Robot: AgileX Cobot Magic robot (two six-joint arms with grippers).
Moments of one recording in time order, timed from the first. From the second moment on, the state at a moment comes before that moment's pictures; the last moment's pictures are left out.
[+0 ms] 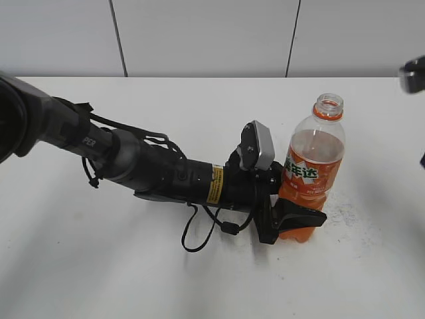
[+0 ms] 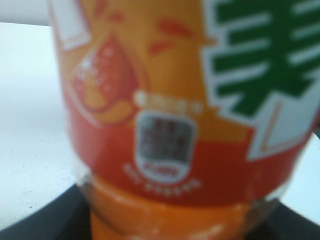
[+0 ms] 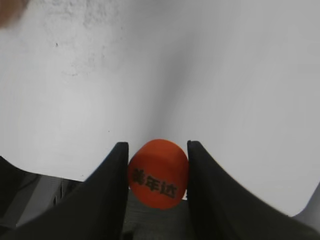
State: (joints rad) left arm -0.71 2.40 -1.31 1.13 -1.05 -0.55; right arm 0.23 1.42 -1.01 -0.11 1.15 -0.11
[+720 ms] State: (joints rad) left arm -0.71 2.40 -1.31 1.13 -1.05 -0.55; right arm 0.22 1.49 -0.45 -0.09 0.13 0.20
